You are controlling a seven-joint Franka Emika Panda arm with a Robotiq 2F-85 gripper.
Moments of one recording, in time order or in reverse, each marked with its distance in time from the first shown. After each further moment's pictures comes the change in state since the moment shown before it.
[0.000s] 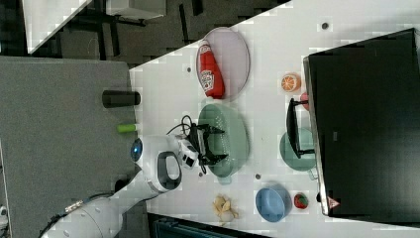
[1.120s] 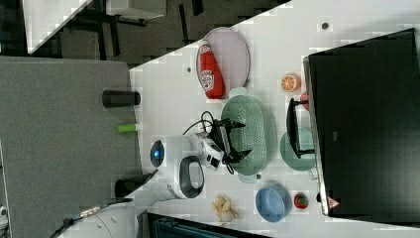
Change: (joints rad) arm -0.228 -0.052 -0.029 -0.102 -0.082 0.121 -0.179
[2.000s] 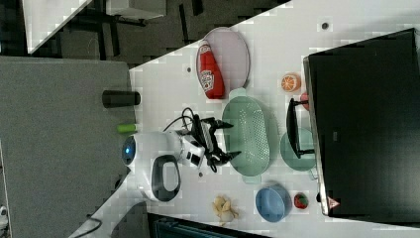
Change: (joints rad) arm -0.029 -0.209 0.001 0.025 0.010 -0.247 -0.151
